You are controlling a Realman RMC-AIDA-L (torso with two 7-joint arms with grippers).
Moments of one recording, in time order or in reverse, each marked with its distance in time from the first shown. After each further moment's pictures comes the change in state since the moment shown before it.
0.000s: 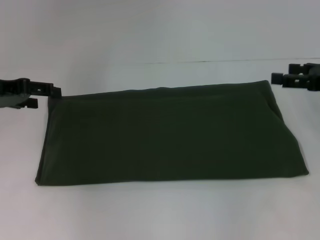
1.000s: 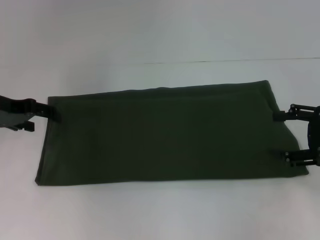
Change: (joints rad) left arm -0.039 0.006 0.105 -0.090 0.144 -0.093 -0.152; right arm -0.109 0.022 -0.015 0.001 -0.010 -0.323 -0.679
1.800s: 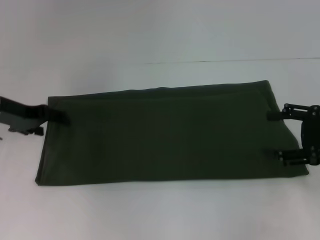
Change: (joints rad) left arm -0.023 -0.023 0.054 -0.097 0.014 -0.148 -0.048; right arm 0.008 0.015 -0.011 -0.001 0.005 0.012 -0.006
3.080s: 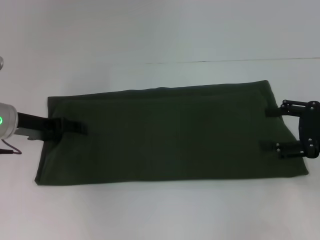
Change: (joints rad) left arm 0.061 -0.069 0.015 -0.032 -0.128 -0.114 0.187; right arm 0.016 0.006 0.011 -0.013 -0.003 0.003 0.138
